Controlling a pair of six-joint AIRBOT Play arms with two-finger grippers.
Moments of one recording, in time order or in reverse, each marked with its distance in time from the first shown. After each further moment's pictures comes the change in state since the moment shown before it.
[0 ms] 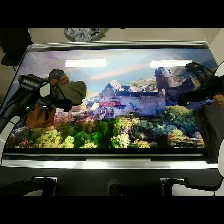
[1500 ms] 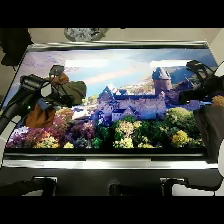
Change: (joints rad) left arm 0.000 -0.011 0.000 0.000 0.160 -0.009; right arm 0.000 0.000 0.000 0.000 -0.064 0.000
